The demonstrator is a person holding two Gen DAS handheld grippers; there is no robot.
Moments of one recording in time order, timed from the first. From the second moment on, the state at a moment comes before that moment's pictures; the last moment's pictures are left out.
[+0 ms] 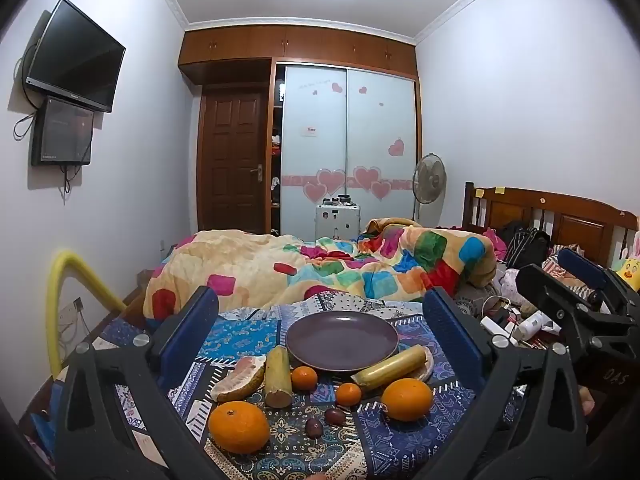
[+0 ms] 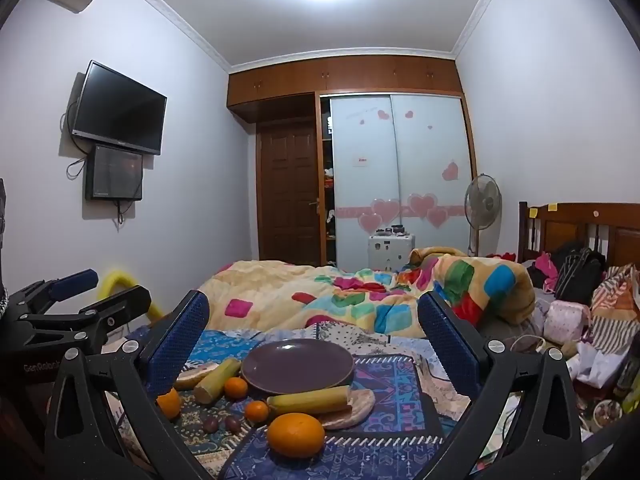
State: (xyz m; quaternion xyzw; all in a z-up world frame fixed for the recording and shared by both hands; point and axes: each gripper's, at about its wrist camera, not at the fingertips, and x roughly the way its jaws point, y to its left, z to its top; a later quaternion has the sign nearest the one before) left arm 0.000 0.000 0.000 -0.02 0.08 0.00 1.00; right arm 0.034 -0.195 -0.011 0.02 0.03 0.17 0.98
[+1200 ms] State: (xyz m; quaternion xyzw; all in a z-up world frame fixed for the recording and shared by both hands) left arm -0.001 0.018 -0.013 -0.02 0.08 0.02 1.00; right arm 0.034 -0.183 -0.014 0.03 0.04 0.19 0.98
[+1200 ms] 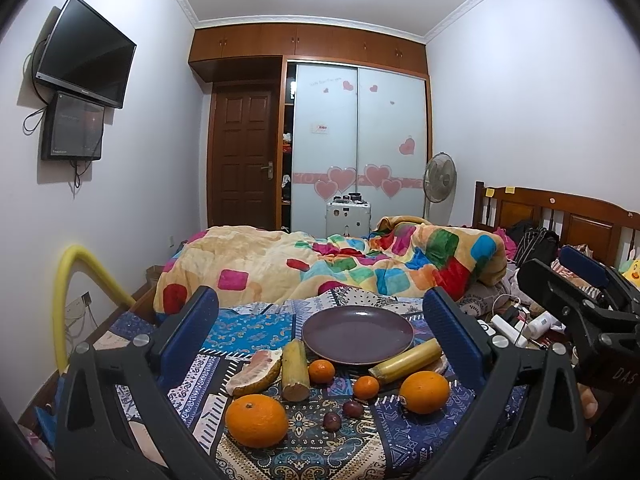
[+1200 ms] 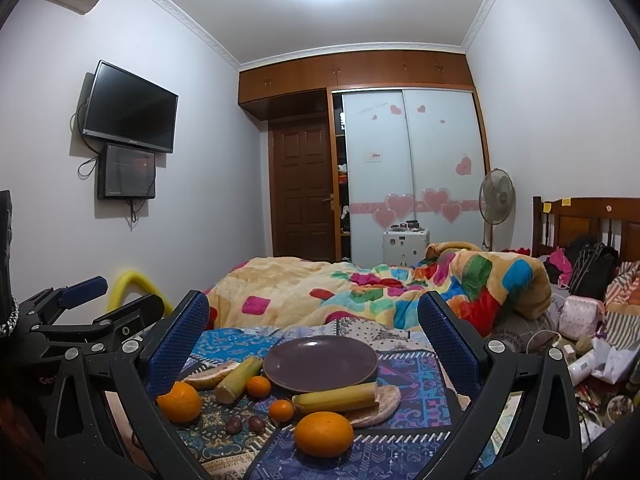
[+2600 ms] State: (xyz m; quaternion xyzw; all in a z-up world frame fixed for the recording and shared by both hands) left arm -0.003 0.022 -0.010 -0.02 0.08 0.02 1.00; right arm 0.033 -0.174 -0.015 0.03 0.04 0.20 0.98
